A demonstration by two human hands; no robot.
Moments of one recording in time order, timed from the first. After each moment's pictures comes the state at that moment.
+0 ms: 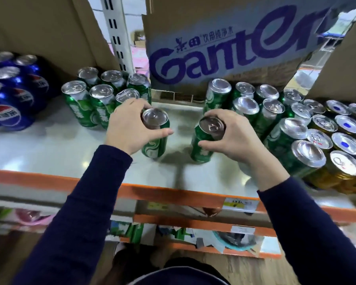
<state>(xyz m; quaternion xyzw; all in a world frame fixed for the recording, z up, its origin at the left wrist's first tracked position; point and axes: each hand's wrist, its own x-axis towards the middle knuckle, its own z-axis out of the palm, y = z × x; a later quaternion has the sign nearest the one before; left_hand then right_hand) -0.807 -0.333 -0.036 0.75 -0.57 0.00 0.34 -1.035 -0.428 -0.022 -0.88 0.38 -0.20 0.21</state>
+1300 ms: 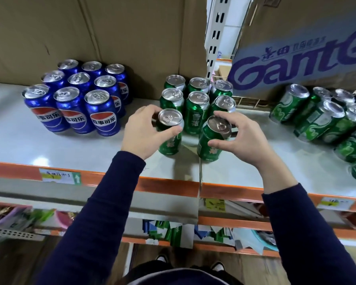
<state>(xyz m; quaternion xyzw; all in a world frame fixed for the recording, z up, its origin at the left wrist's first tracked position) -0.616 -0.237 -0.049 0.73 -0.54 -0.07 0.41 -0.844 -0.330 -0.033 -0.85 0.39 -0.25 0.26</state>
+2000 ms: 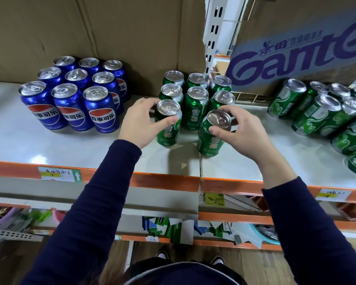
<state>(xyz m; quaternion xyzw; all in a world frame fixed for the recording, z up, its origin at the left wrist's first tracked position) -0.601 -0.245 -0.048 0.72 -0.57 -0.10 0.40 -0.841 -0.324 -0.031 -0.83 0.44 -0.25 0.23</state>
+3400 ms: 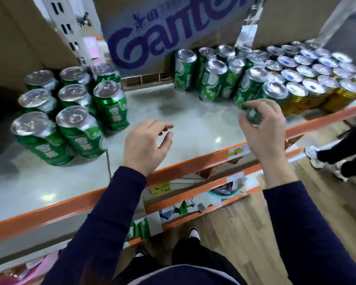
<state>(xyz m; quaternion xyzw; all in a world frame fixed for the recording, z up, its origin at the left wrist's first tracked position) -0.801 -0.293 -0.083 0.53 -0.76 -0.06 0.38 -1.062 -0.317 -0.055 -0.65 0.63 -0.43 0.02</state>
